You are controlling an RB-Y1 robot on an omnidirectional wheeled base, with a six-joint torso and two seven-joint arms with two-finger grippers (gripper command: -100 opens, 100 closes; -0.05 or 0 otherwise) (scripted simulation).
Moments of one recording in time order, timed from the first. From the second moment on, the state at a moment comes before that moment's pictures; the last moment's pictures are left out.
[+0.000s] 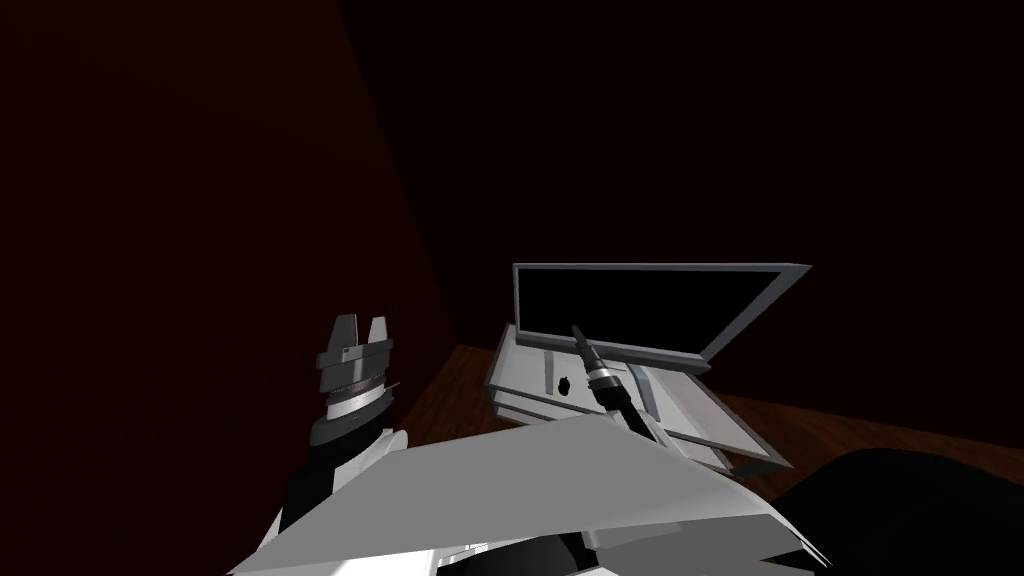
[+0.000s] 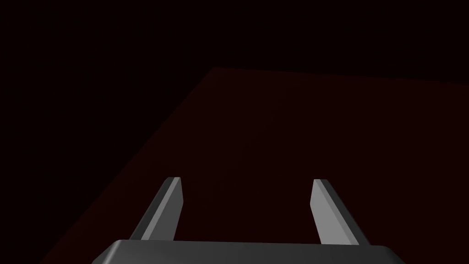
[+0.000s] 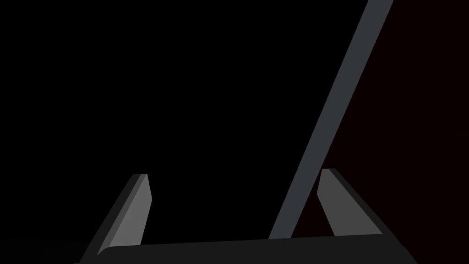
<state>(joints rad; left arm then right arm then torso) 0.52 0.04 0.05 -2.33 0.10 -0.62 -0.16 0.48 -0.19 -0.01 -1.87 -0.01 -0.42 0.25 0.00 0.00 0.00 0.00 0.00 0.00</state>
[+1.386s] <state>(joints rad) 0.52 0.04 0.05 -2.33 0.10 -0.62 -0.16 0.40 -0.31 0.01 -1.45 0.02 -0.29 0.43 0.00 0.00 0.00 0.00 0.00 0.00</state>
